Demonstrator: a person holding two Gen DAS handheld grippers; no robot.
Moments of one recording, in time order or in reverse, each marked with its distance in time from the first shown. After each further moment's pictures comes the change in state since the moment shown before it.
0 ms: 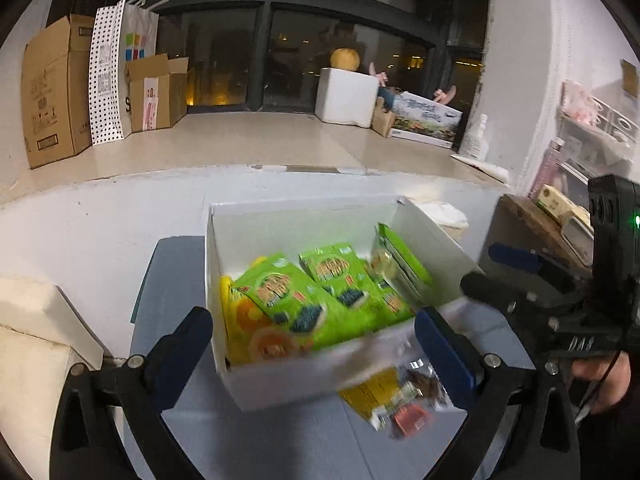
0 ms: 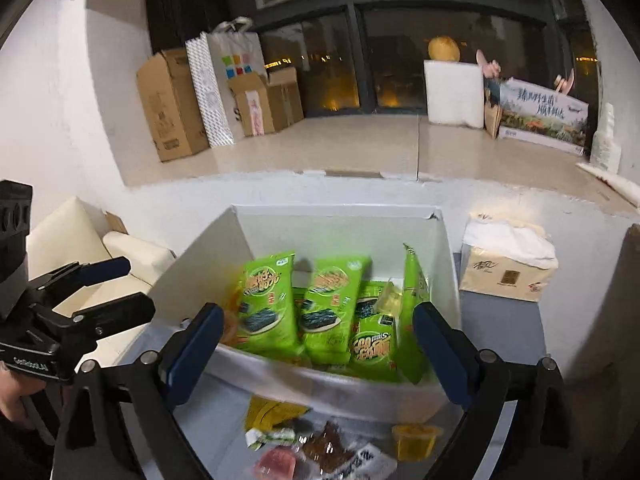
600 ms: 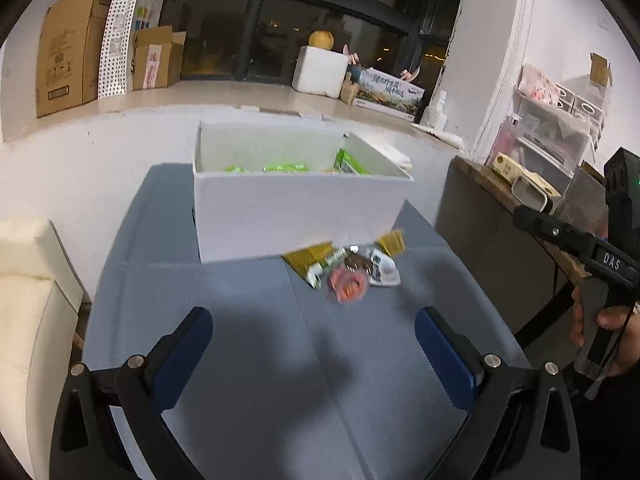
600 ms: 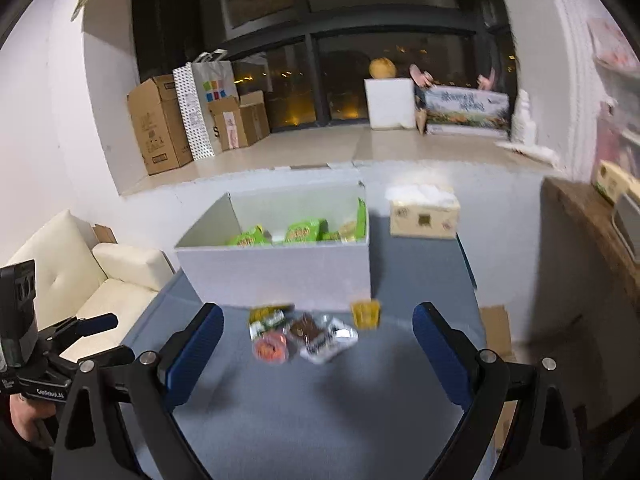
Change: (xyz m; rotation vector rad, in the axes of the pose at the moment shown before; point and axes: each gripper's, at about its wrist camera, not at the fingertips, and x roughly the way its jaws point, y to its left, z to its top) left arm -0.080 -0.036 -0.124 -0.048 0.060 -0.085; right arm -0.136 0.004 -0.091 0.098 -0.021 -0.123
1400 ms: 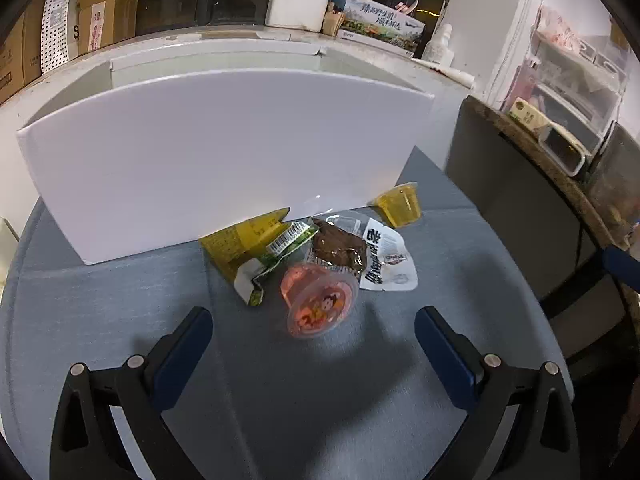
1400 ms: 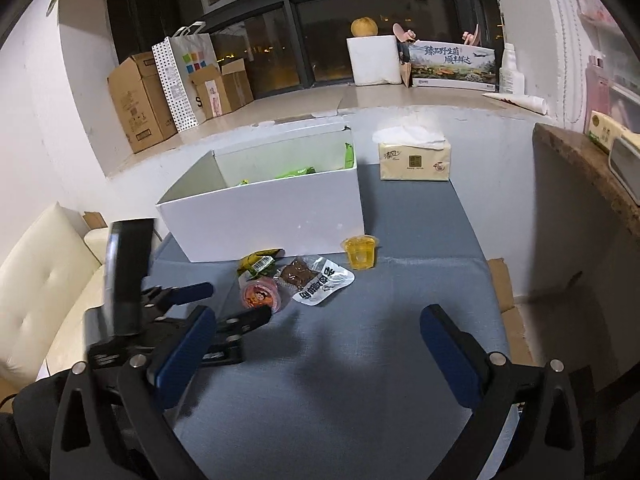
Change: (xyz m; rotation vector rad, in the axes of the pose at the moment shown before) left arm 0.156 -0.037 0.013 0.046 0.178 -0.004; right arm 0.017 -0.003 -0.034 0.050 0.093 -0.021
